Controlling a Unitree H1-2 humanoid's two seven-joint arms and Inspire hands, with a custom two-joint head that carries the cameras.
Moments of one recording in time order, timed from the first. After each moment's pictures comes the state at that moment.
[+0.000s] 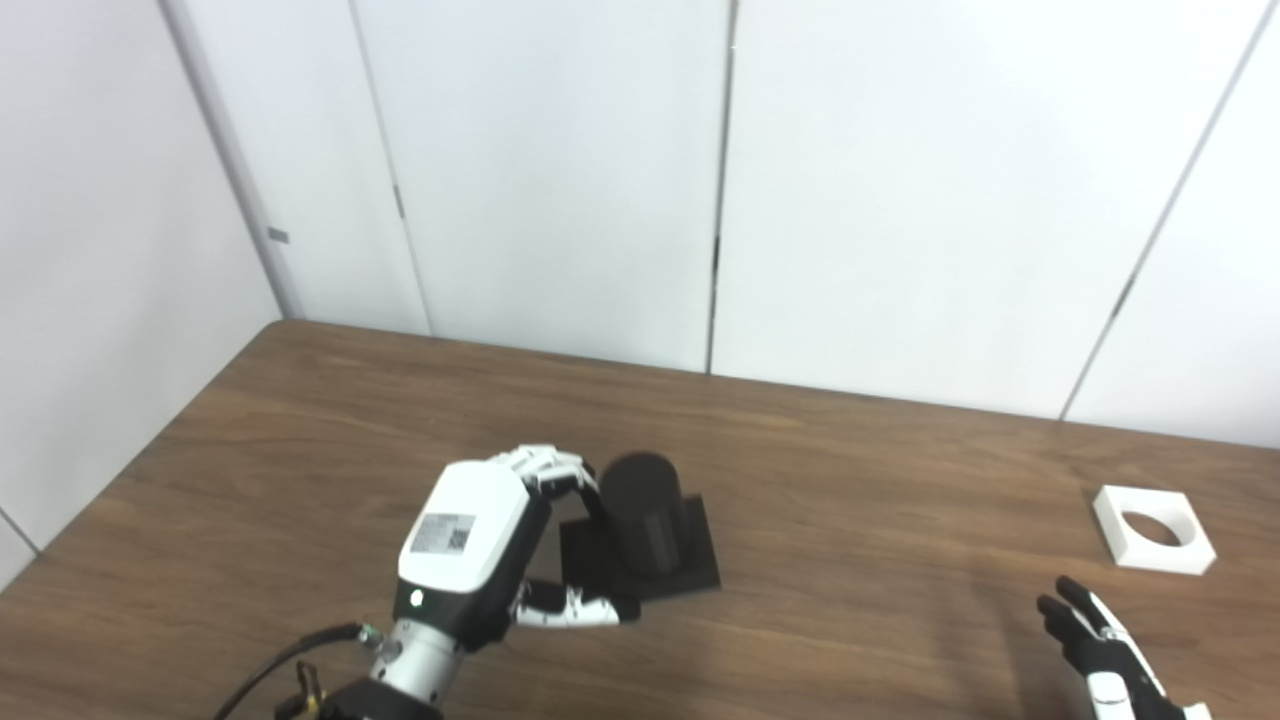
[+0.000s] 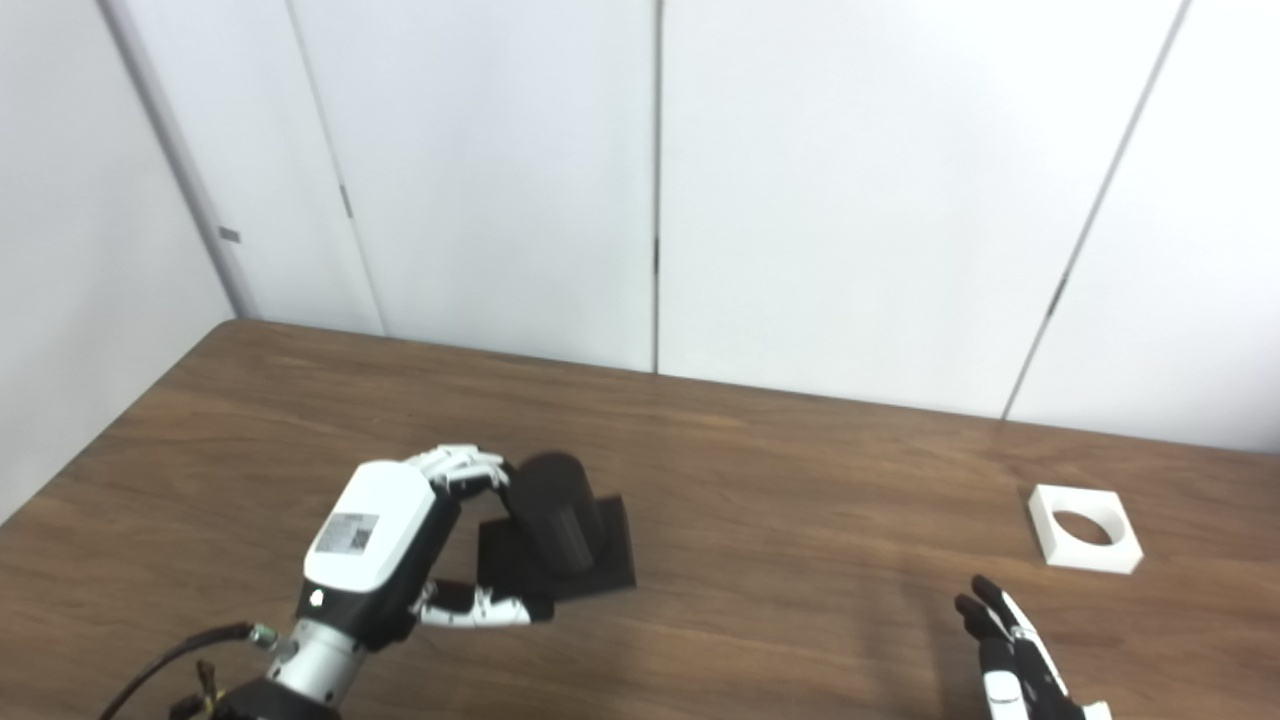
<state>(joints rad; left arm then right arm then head) 0.04 0.34 -0.23 -0.47 0.97 0.14 -0.01 0.26 -0.13 0.04 -0.38 -0.12 0.07 -0.09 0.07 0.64</state>
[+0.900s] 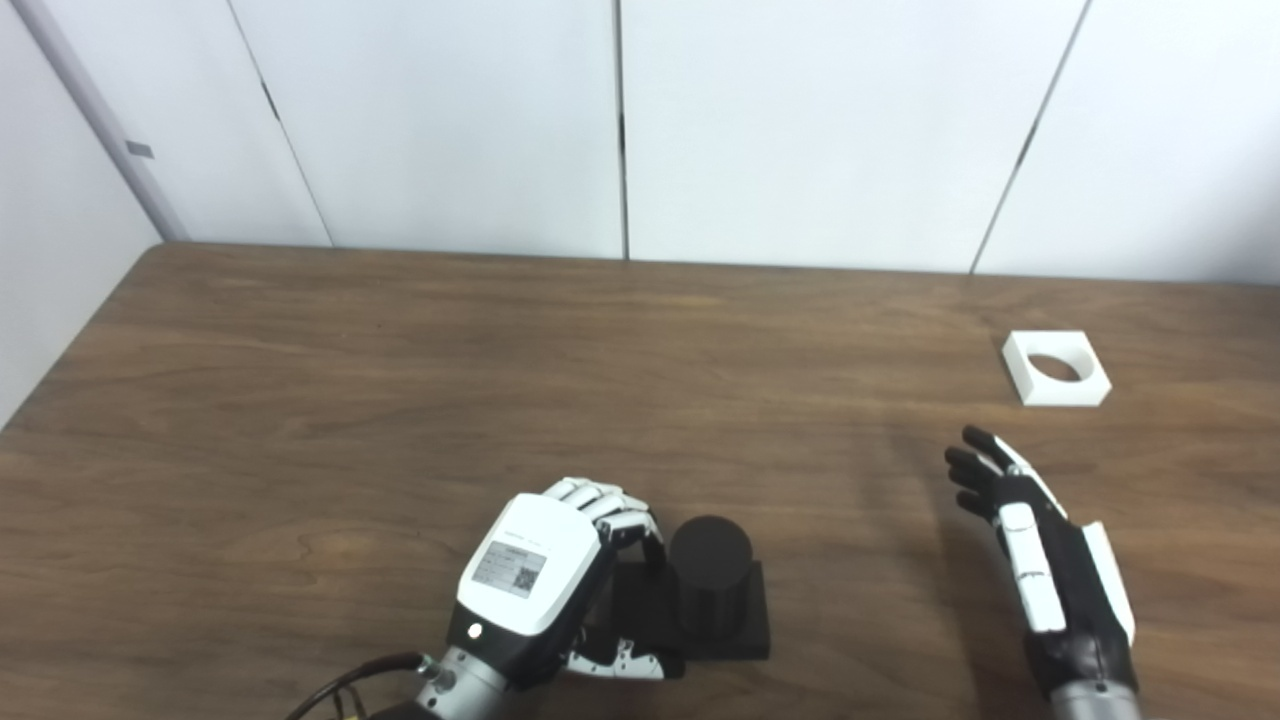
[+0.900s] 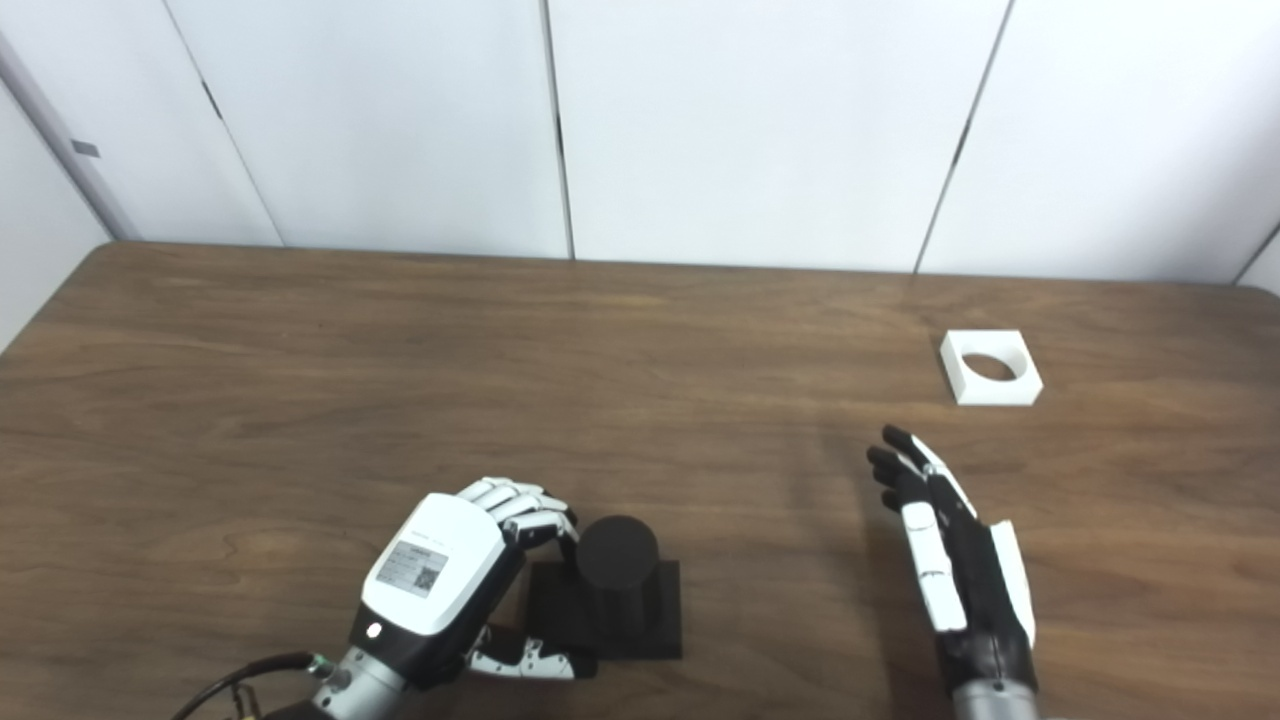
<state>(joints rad) 0.17 0.23 -0.37 -0.39 1.11 -0.09 -0.05 0.25 -0.13 0.06 -0.40 -0.10 0.13 -0.12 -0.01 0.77</state>
